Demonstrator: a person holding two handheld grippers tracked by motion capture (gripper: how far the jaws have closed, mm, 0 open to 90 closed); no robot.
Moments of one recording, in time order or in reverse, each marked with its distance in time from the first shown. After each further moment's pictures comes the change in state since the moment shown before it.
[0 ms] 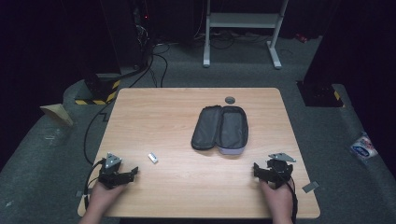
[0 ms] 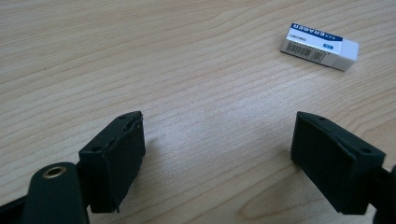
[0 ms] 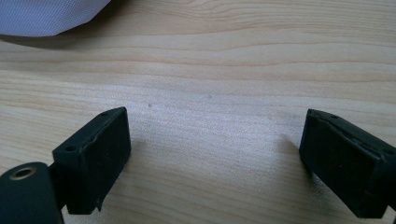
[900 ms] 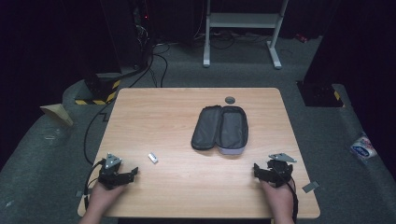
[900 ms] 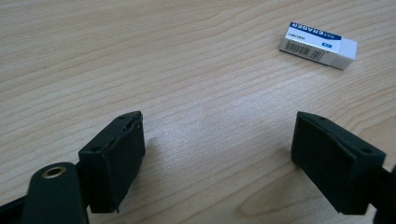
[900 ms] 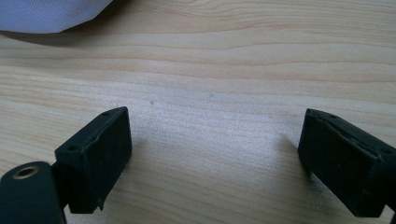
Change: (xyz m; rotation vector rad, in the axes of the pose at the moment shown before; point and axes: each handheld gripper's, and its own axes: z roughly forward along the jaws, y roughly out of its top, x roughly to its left) left arm -0.001 -0.001 -0.001 -0.001 -0.001 -0.003; right arm -0.001 -0.001 -0.001 0.000 0.011 -0.011
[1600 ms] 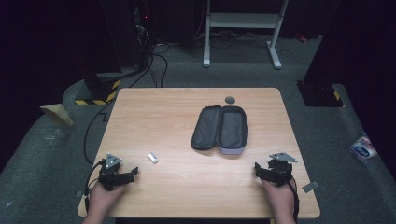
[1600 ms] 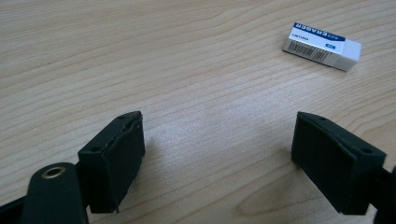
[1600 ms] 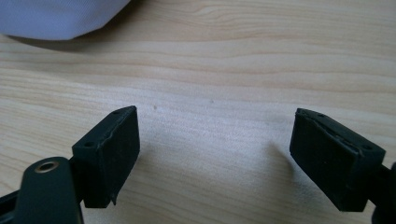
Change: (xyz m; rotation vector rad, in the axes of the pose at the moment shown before) left arm -0.002 -0.001 -0.001 -0.001 0.020 -0.019; right arm -0.002 0.003 -0.004 -0.017 0.011 -0.019
